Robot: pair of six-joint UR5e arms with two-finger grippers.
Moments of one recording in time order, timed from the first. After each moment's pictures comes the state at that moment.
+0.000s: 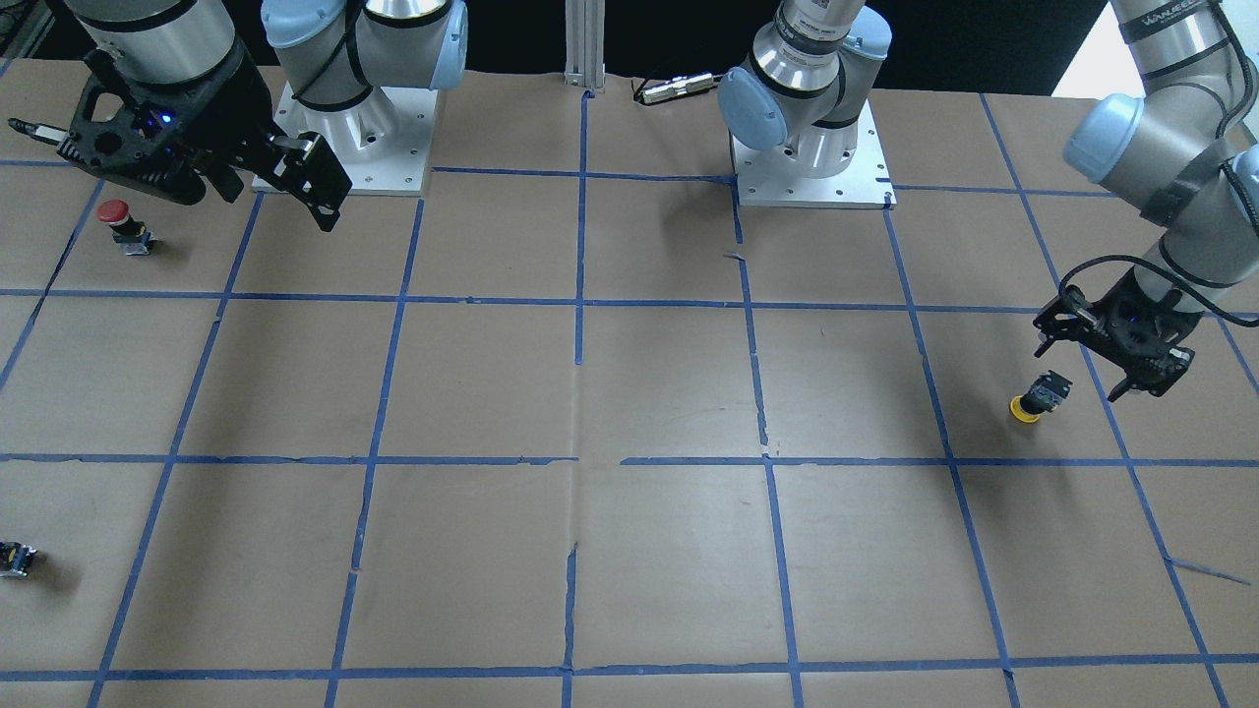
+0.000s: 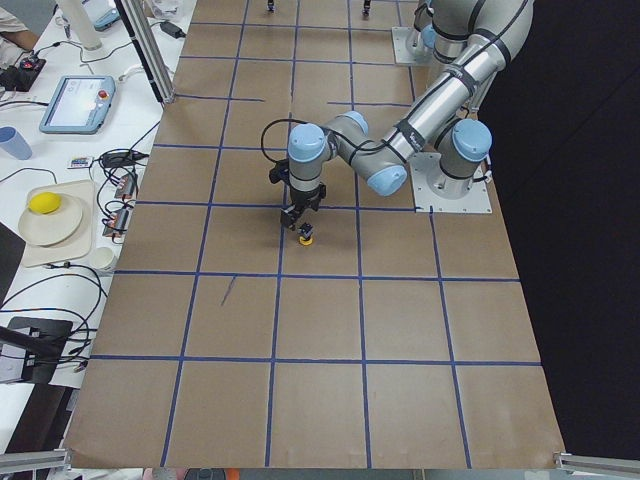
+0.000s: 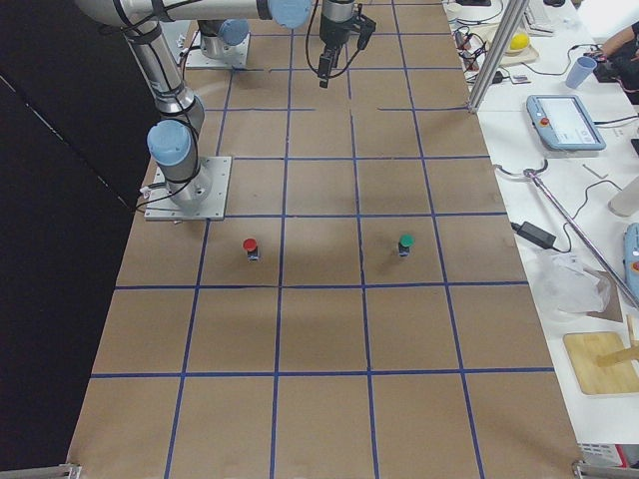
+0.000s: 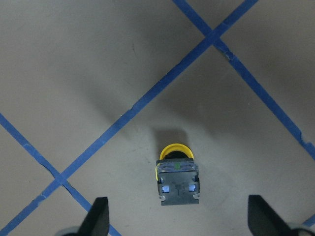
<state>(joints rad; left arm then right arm) -0.89 -1.75 -1.99 -0.89 1.58 1.44 1.54 -1.61 1.57 -1.44 -1.57 0.29</state>
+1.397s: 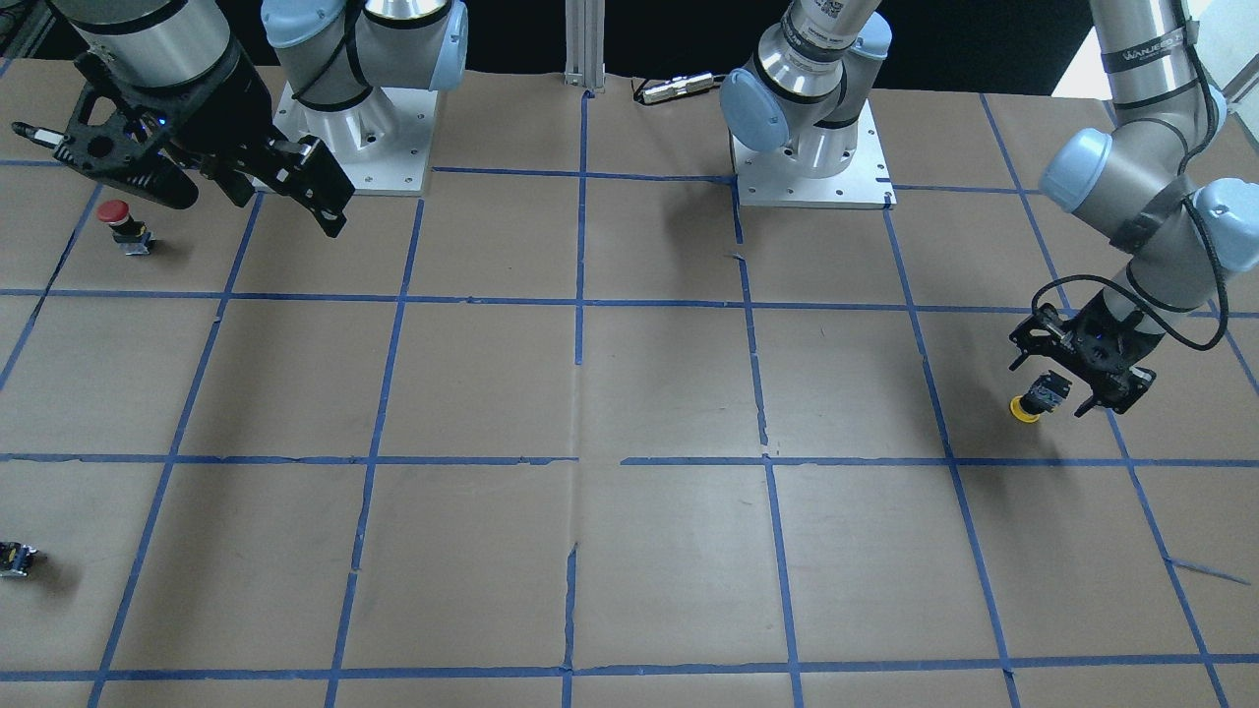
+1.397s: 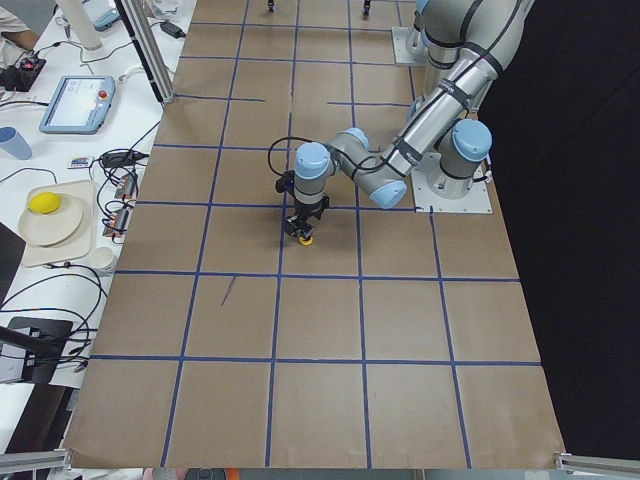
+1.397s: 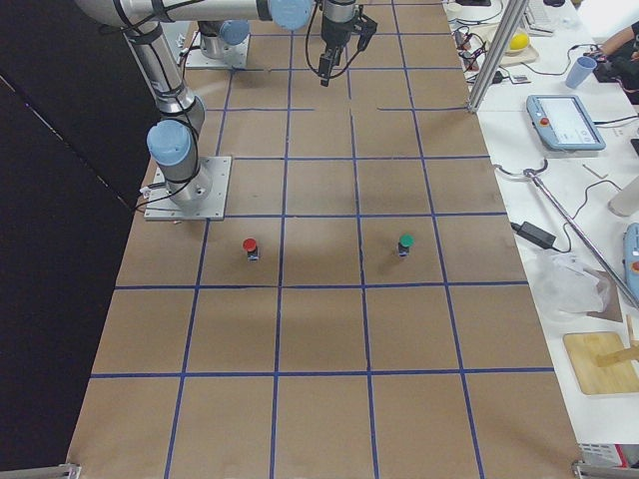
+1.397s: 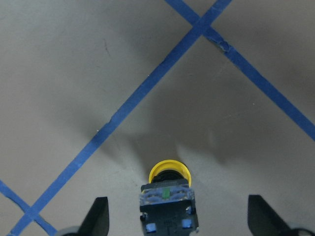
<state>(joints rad) -0.87 -1.82 -2.04 -0.81 1.54 1.51 1.53 -1.61 1.57 -1.45 -1.51 0.34</state>
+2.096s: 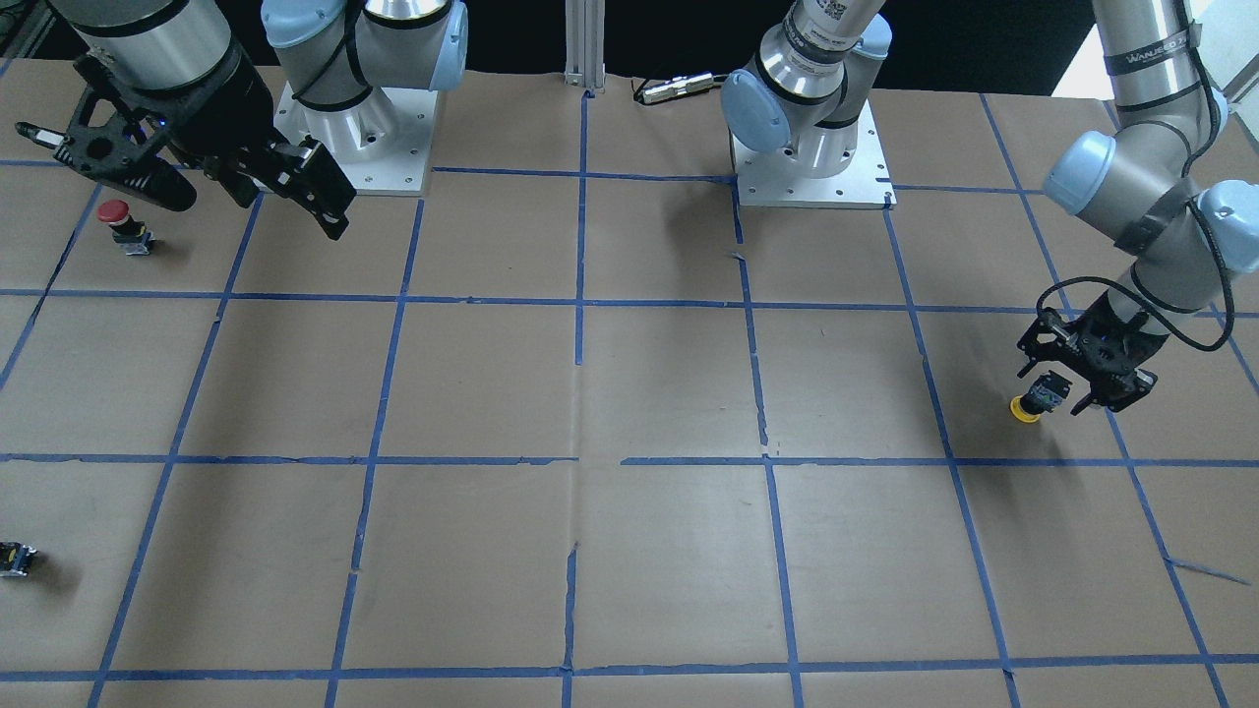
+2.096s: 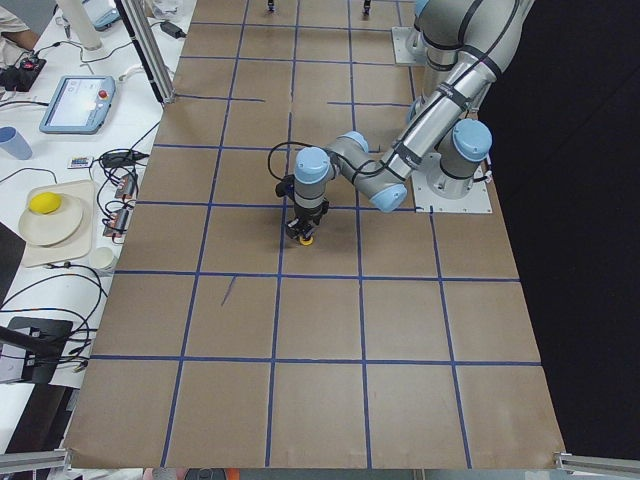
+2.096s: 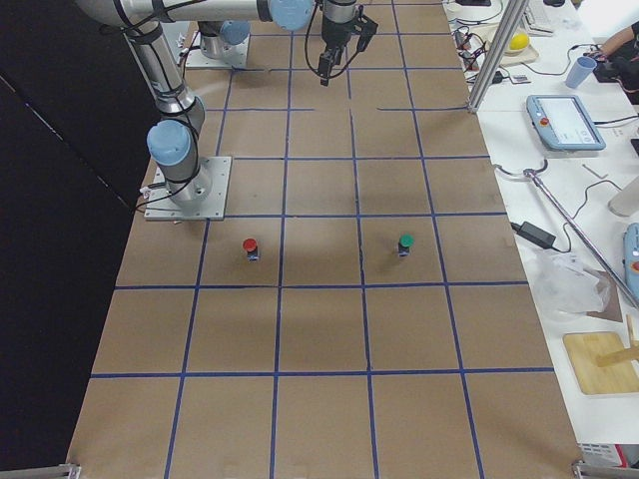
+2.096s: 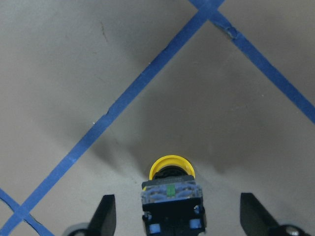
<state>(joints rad) -0.86 -1.83 -2.04 -0.80 1.54 1.52 1.53 -1.61 1.57 -1.45 -1.51 0.36</state>
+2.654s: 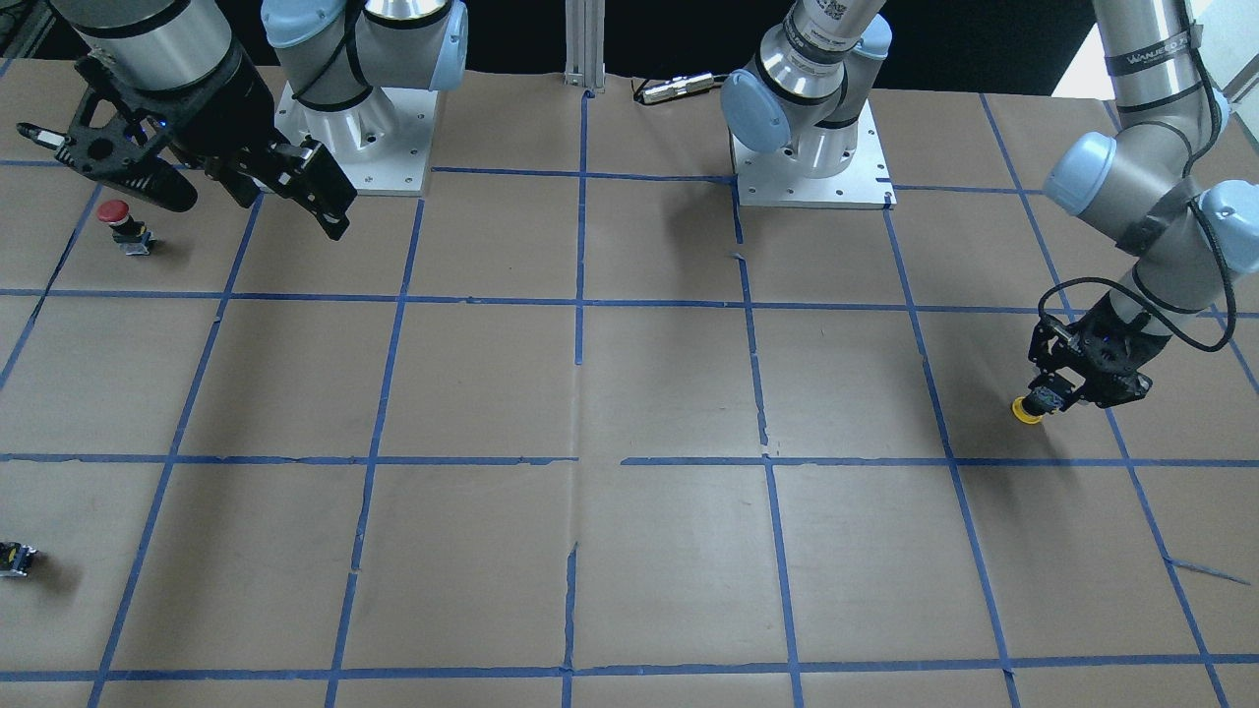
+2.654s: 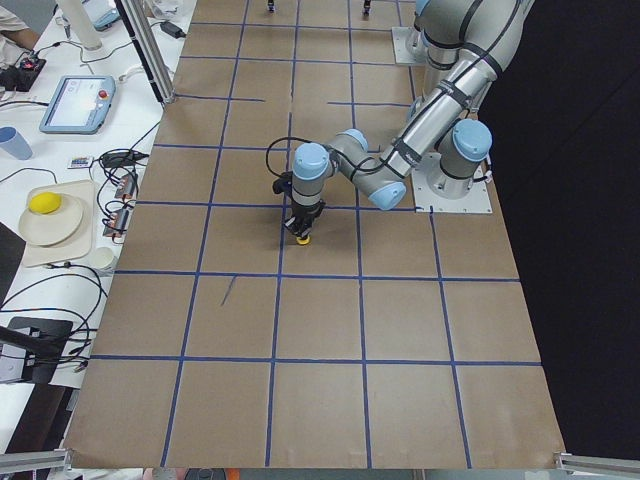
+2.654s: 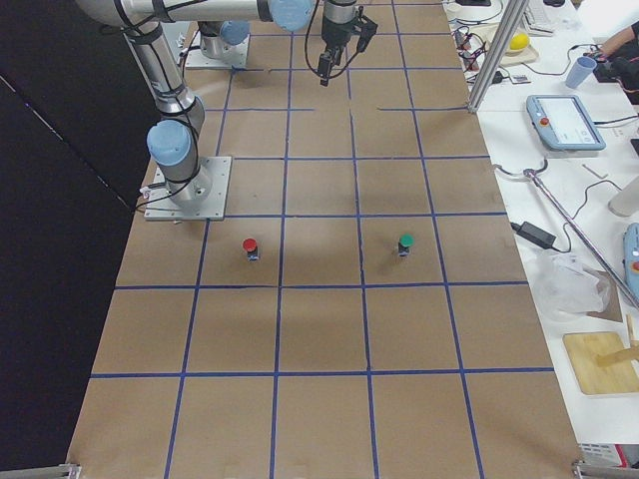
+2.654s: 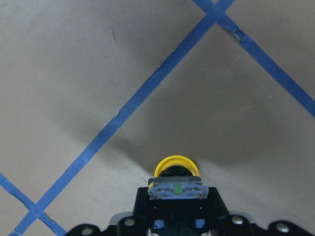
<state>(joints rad) -0.88 -1.81 -2.00 -0.83 1.53 1.52 1.53 -1.61 1.57 -1.45 -1.51 0.36</state>
